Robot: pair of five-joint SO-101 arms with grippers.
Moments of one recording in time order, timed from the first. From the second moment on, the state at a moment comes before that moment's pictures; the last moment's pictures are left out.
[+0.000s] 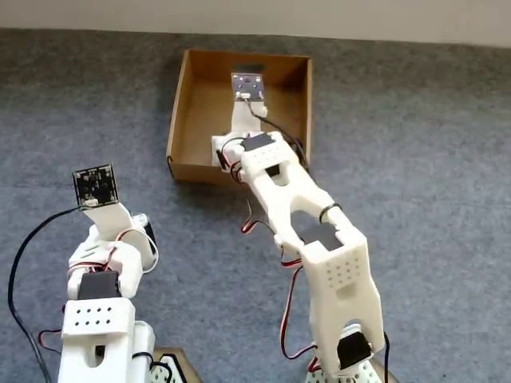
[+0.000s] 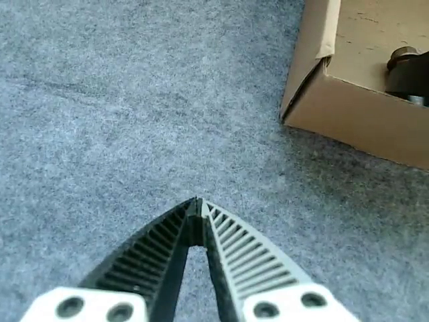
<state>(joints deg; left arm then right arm) -11.5 -67.9 82.4 38.2 9.8 -26.7 37.1 -11.5 37.8 -19.0</state>
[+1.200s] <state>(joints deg) -11.5 -67.9 82.4 38.2 9.8 -28.2 37.5 -31.1 52.2 -14.6</state>
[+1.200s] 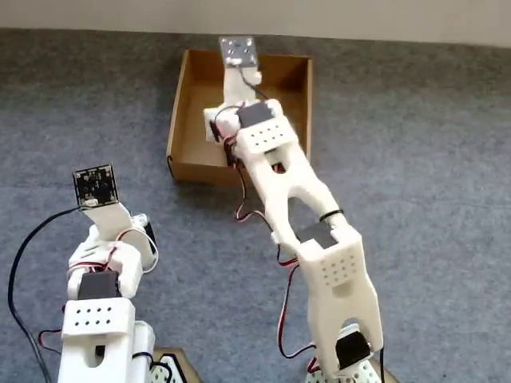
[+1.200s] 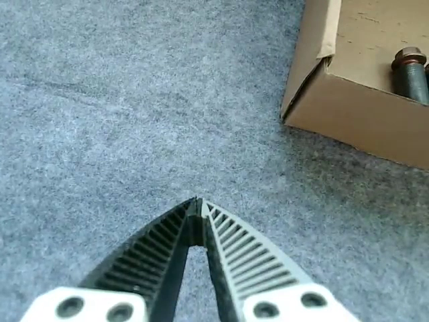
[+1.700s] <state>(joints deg) -11.5 -67.9 82.4 38.2 9.8 -30.2 45.5 -27.0 44.8 -14.6</state>
